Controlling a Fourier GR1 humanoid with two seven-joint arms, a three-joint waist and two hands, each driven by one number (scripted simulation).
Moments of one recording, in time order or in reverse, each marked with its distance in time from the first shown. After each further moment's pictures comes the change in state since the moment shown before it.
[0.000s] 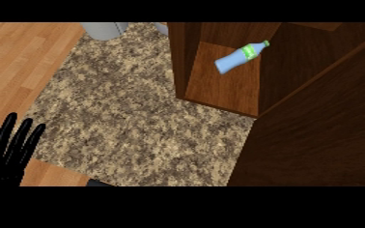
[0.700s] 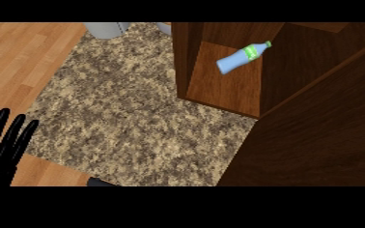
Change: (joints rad) left arm -0.016 0.027 0.036 0.026 0.026 -0.035 0.011; right arm -0.248 -0.032 0.016 0.009 -0.007 0.053 0.130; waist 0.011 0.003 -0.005
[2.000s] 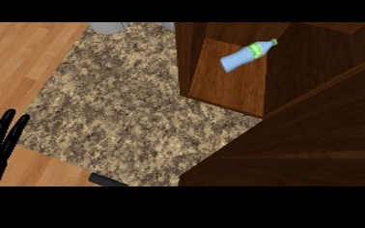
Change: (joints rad) left arm -0.022 0.024 0.043 0.033 0.027 -0.058 0.000; right arm -0.183 0.106 -0.018 0.169 -0.215 0.020 0.128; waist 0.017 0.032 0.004
